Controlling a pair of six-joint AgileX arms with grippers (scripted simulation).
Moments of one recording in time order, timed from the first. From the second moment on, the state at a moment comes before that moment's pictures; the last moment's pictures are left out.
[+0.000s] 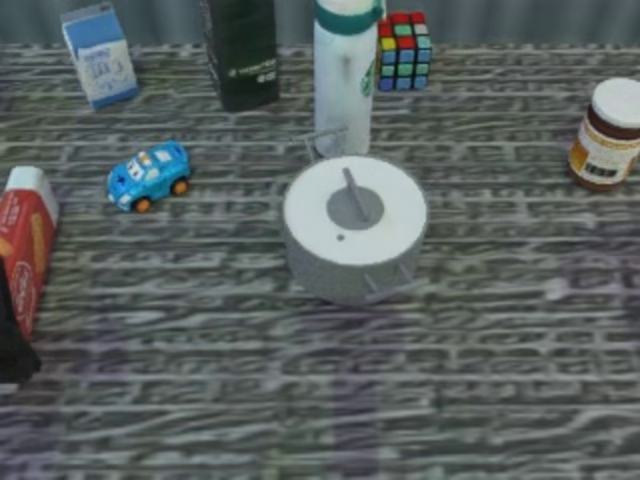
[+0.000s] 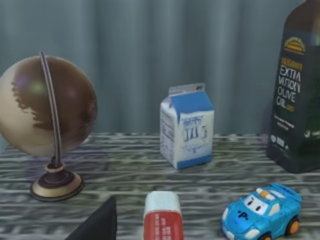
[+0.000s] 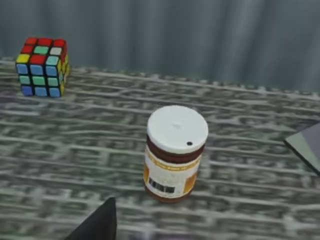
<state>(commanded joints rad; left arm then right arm) 0.00 0.00 0.00 0.00 0.00 0.00 0.01 0.73 0.79 -0.44 -0.02 -0.10</state>
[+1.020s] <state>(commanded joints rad) 0.00 0.00 0.00 0.00 0.00 0.00 0.01 2.43 2.60 -1.47 -0.03 -0.37</state>
